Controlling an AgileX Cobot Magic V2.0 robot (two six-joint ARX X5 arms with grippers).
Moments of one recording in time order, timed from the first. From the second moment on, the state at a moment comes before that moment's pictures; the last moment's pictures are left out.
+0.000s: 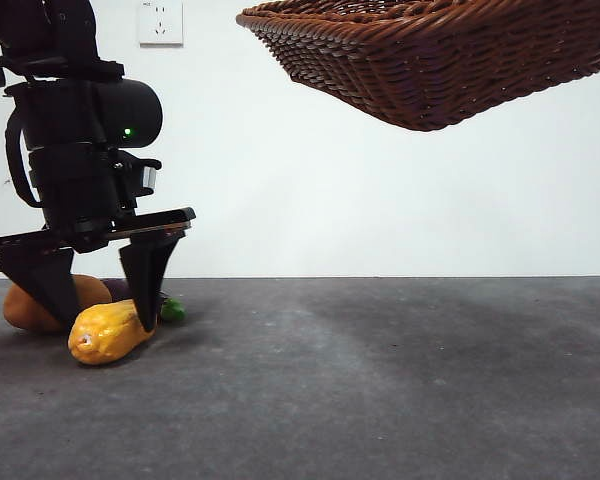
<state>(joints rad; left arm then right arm) -0.34 1.82 1.25 -0.75 0.07 -0.23 0.31 1.39 1.64 -1.06 -0.29 -0.05</state>
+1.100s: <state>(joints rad) -0.38 1.04 1.25 -0.87 0.24 0.03 0.31 1.56 1.64 -1.05 -0.28 -0.04</state>
